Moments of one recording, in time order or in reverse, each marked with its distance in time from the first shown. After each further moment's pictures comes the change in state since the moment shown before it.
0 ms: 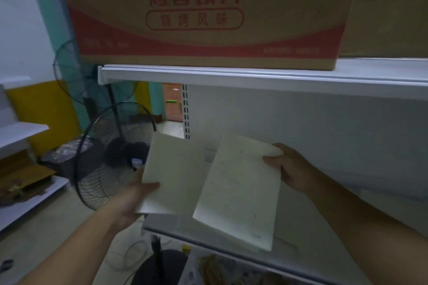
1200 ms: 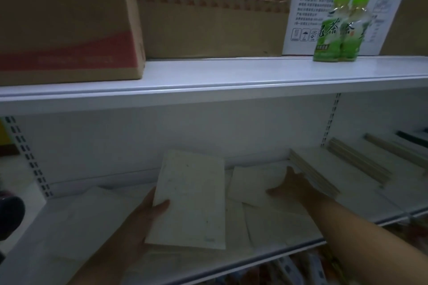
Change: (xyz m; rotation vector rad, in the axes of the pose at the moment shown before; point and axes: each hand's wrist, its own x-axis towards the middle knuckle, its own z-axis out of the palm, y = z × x) left_hand 0.001 -0.052 0.251 -0.077 -0.523 -0.181; right_hand -0.133 0.036 -0.273 -1.096 0.732 0.627
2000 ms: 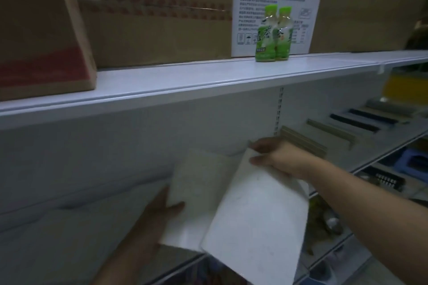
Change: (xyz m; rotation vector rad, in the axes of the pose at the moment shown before) left_hand -0.007 -0.012 0.060 0.248 -0.193 0.060; right_hand -0.156 -0.008 -0.105 0.633 0.063 -0.406
